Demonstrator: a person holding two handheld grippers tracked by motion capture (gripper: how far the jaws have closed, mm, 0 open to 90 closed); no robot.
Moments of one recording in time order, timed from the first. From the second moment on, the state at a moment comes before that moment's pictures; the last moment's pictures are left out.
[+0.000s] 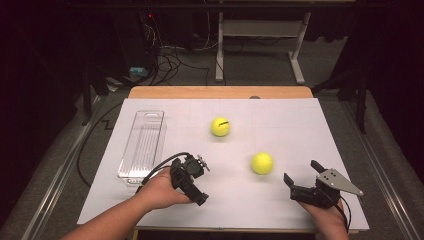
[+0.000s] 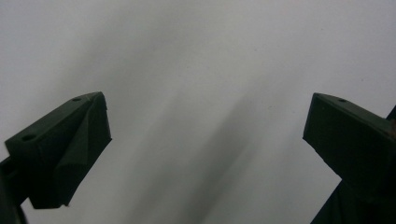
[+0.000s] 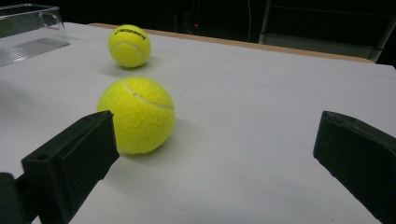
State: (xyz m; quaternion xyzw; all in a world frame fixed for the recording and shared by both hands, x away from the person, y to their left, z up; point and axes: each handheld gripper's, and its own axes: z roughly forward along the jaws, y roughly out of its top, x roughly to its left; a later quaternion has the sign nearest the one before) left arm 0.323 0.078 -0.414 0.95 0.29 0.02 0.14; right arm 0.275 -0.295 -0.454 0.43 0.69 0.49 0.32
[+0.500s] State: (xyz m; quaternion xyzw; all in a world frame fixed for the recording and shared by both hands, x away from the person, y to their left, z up) left arm 0.327 0.089 -0.407 0.94 0.30 0.01 0.17; right arm 0.284 -0.280 -0.454 0.42 0.71 0.48 0.30
